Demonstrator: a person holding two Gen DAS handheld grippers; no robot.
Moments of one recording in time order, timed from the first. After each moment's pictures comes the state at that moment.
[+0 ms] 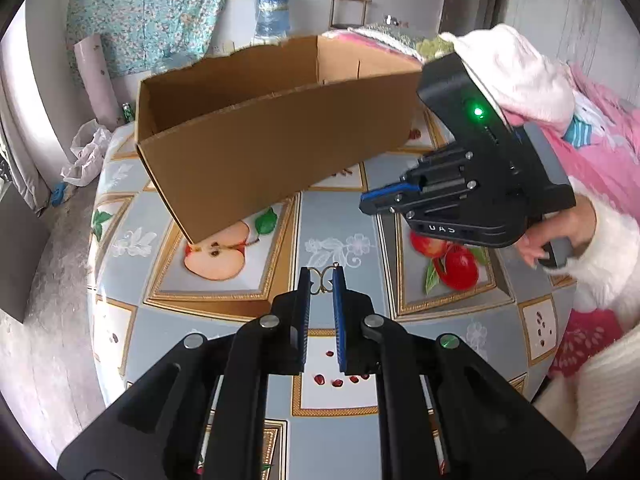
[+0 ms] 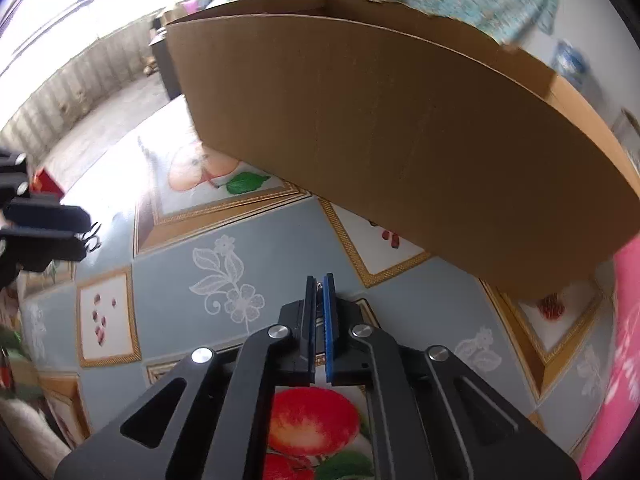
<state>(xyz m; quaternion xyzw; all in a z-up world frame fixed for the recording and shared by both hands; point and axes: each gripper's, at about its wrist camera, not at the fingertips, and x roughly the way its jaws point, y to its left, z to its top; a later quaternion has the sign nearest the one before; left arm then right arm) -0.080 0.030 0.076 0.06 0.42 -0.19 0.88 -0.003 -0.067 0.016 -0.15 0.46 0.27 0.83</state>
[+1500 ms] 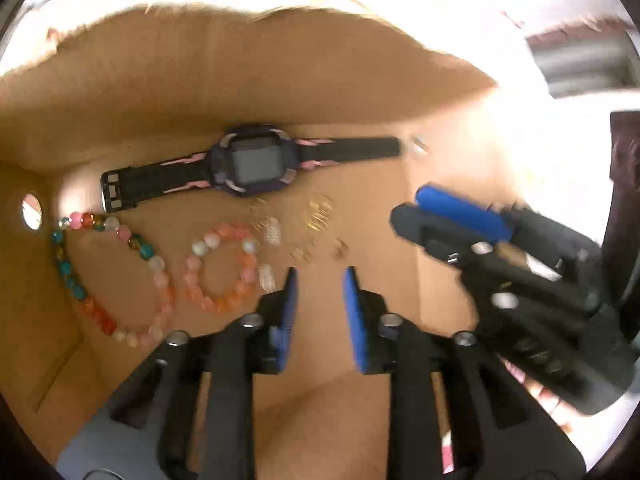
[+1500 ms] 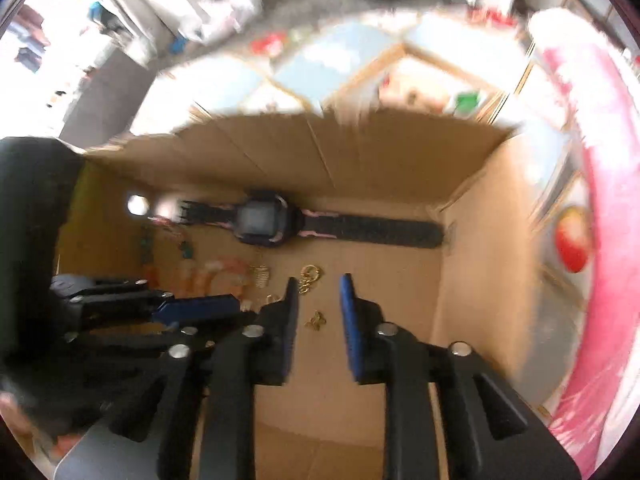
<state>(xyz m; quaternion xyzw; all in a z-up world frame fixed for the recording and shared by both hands) 0.266 0.013 0.033 -0.18 0.68 -0.19 0.68 0.235 -0.092 0.098 -0.02 0.61 0.17 0.78</state>
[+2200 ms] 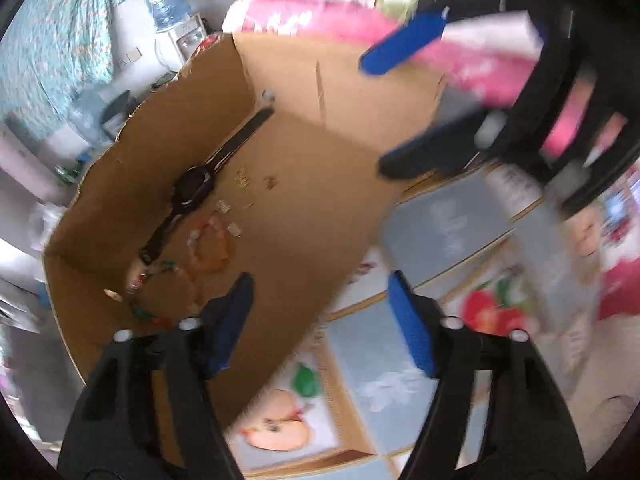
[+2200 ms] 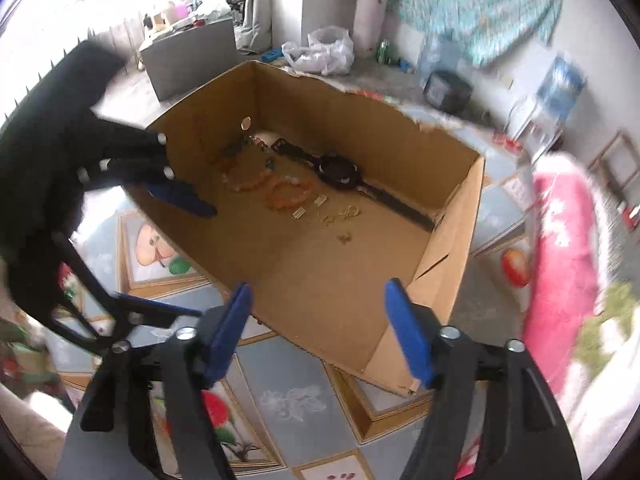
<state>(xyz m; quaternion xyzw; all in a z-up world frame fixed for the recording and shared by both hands) 0.103 -0.059 0.063 0.25 0.50 -0.28 0.78 0.109 -0.116 0.119 -0.14 0.51 0.29 0.80</state>
